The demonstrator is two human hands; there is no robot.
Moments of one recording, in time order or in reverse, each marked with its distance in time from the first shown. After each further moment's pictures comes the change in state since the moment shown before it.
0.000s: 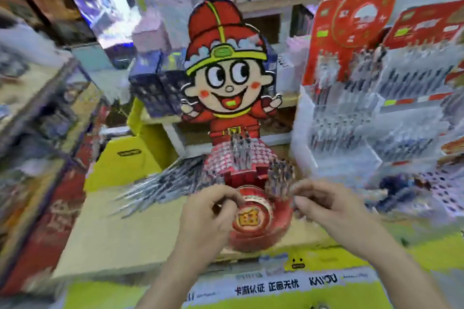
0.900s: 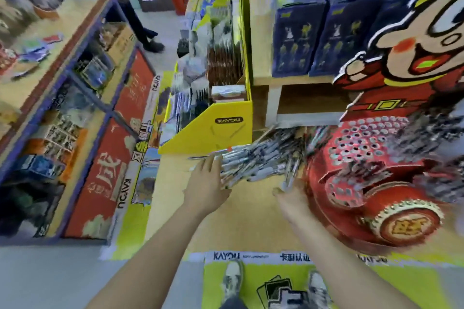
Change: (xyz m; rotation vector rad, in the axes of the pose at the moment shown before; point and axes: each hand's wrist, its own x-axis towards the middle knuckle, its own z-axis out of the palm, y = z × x) left_hand 0.074 -0.331 -0.179 0.833 -0.330 -0.194; right_hand 0.176 0.078 0.351 -0.226 0.173 0.704
